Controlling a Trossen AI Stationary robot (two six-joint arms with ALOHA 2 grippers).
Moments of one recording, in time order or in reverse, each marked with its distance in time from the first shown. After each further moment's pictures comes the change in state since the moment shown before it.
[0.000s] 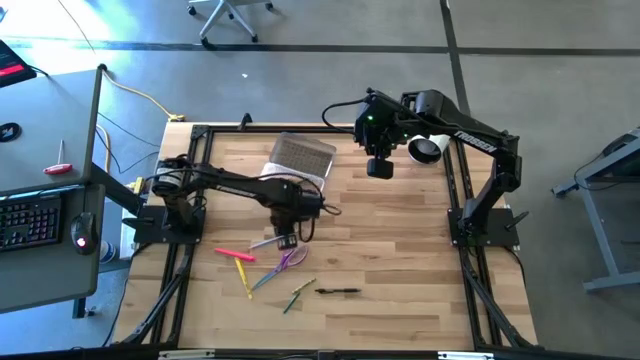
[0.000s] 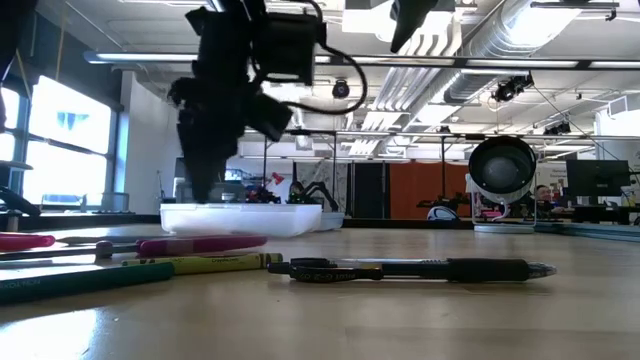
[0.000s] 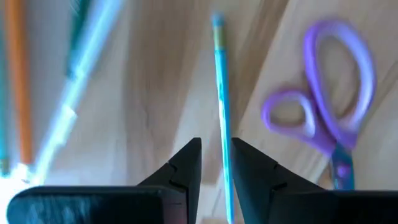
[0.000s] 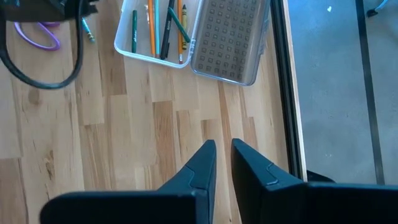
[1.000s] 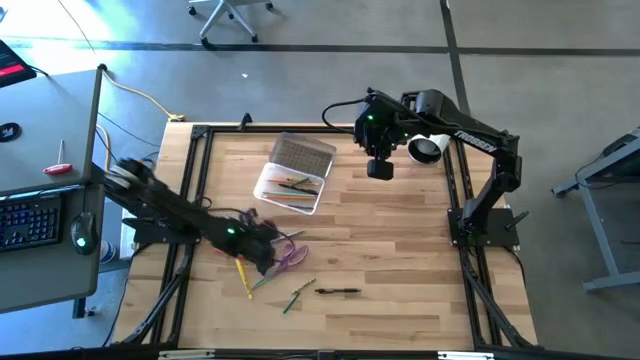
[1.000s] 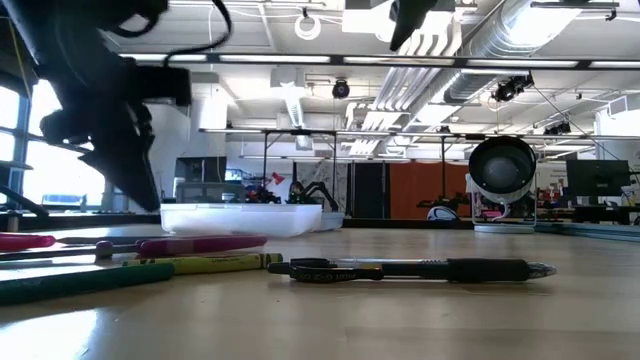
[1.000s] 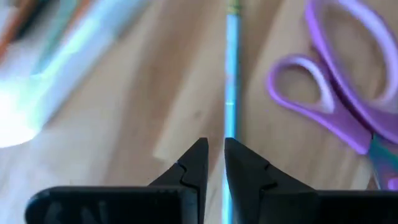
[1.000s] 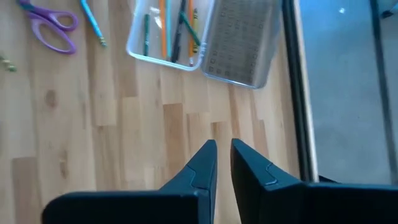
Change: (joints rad) left arm -0.402 -0.360 -0.557 0.494 -0.547 -0.474; right arm 0.000 0.000 0.000 0.001 -0.046 0.002
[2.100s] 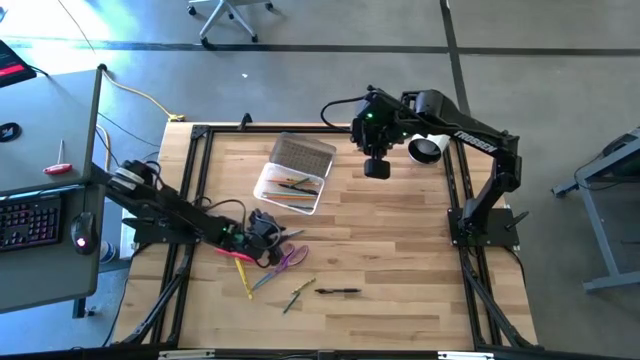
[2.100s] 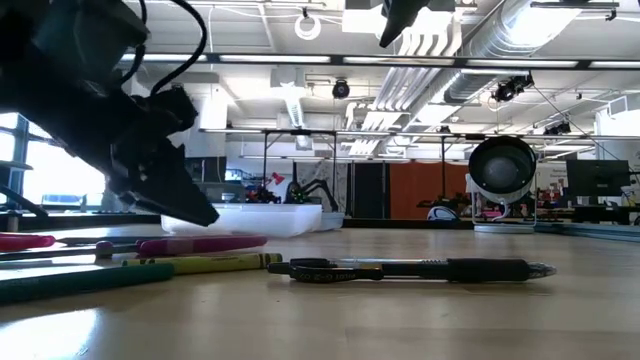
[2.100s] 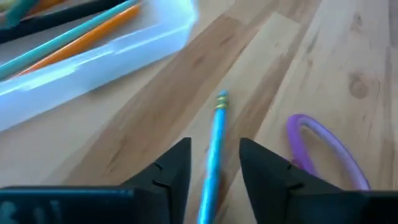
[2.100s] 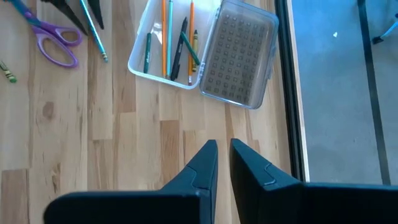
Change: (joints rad) left arm 0.027 0.071 -0.343 0.934 -0.143 -0.023; right arm -0.001 0.000 0.000 0.070 -0.014 -0.046
